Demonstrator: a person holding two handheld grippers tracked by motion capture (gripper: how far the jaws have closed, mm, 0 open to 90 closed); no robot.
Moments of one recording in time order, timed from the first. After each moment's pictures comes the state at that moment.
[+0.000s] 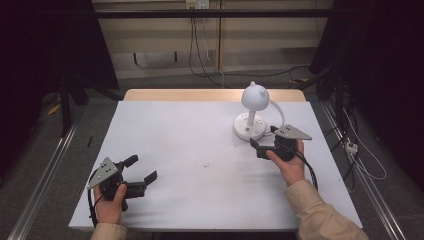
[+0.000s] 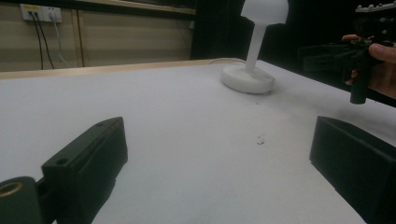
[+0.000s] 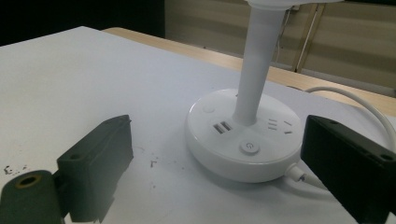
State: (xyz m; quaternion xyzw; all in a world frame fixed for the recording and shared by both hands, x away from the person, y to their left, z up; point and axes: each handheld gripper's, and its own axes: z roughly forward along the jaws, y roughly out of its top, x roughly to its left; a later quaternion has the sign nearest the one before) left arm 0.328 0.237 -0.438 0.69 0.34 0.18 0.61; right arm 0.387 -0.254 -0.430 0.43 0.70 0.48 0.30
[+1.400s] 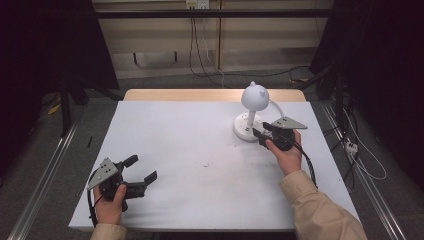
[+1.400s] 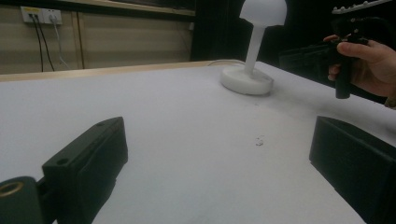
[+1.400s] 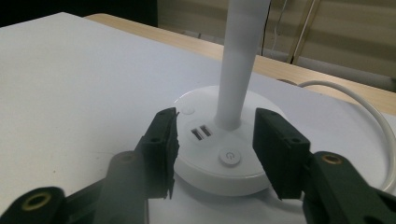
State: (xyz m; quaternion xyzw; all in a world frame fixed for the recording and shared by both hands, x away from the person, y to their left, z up) left arm 0.327 0.236 -0.438 0.69 0.34 0.18 0.61; right arm 0.416 -0.258 -0.431 0.44 0.71 0.46 0.29
